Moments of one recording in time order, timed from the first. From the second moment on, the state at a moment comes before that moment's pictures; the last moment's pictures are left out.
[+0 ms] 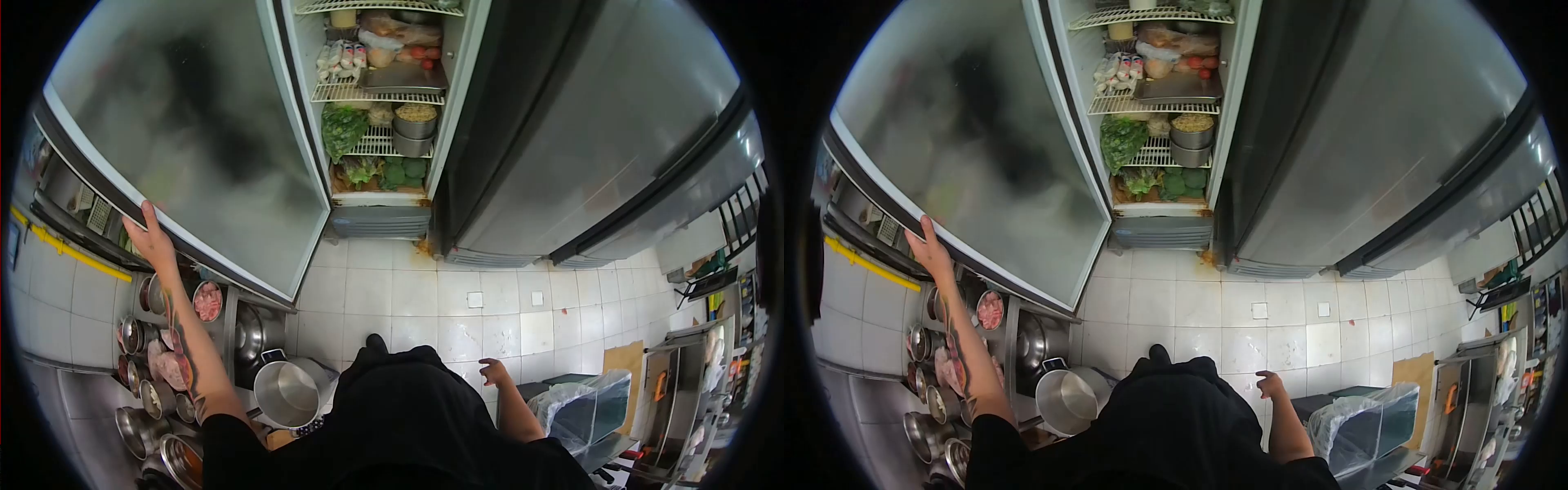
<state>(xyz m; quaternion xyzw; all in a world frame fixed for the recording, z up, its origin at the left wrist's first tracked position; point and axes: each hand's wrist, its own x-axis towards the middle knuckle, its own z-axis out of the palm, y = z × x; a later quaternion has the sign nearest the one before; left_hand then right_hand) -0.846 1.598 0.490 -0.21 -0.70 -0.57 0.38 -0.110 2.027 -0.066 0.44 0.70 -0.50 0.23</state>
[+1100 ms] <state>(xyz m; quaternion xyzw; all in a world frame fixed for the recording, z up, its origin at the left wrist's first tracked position) -0.744 1.689 0.469 -0.18 -0.63 -0.65 0.39 -0.406 2.035 0.010 0.19 0.83 -0.52 0.09</state>
